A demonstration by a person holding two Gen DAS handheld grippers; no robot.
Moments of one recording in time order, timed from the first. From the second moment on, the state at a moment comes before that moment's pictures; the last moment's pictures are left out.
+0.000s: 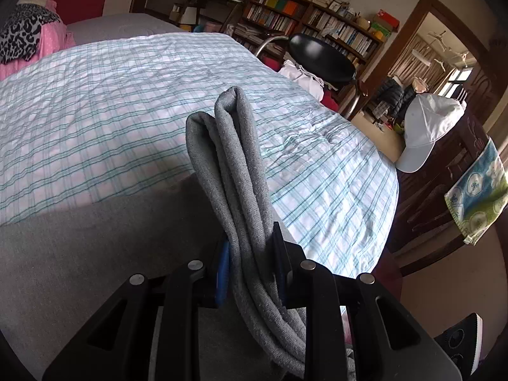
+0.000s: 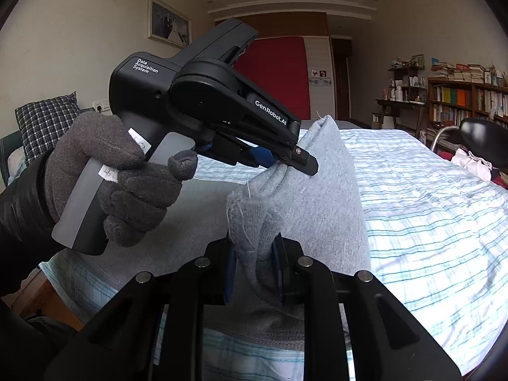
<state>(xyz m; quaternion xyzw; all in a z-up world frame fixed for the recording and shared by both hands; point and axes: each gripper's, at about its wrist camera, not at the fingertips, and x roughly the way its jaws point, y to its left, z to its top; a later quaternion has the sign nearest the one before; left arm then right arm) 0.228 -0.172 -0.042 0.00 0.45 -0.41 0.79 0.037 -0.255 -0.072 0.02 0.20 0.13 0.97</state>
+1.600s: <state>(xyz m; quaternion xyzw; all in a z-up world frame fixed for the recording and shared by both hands) 0.159 -0.039 -0.051 0.00 0.38 -0.35 0.85 -0.005 -0.298 -0.111 -0.01 0.30 0.12 0.95</state>
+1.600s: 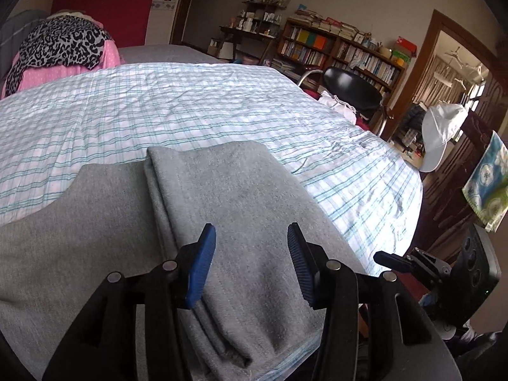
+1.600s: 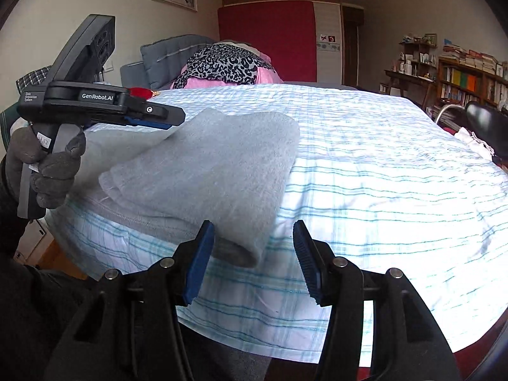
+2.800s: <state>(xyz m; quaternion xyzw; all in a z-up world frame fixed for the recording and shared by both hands) 0.143 -0.025 -0.110 -0.02 0.40 -0.33 0.85 0.200 -0.237 -0.038 0.03 0.39 0.22 0.89</state>
